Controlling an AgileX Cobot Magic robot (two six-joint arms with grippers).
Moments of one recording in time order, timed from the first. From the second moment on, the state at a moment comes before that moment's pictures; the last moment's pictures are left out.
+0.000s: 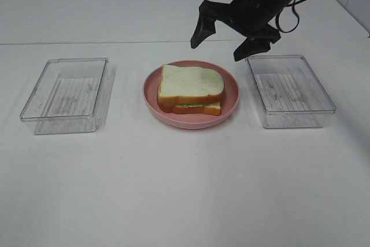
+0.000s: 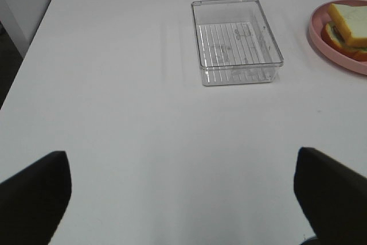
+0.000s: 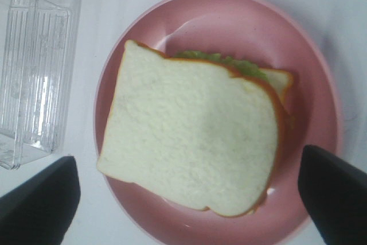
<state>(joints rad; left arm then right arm) 0.05 0.00 -0.52 -0.03 1.08 0.03 0.26 2.12 -1.68 0.56 0.84 -0.15</state>
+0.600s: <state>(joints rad) 0.05 0.00 -0.52 -0.03 1.08 0.03 0.04 1.93 -1.68 0.16 1.10 -0.06</state>
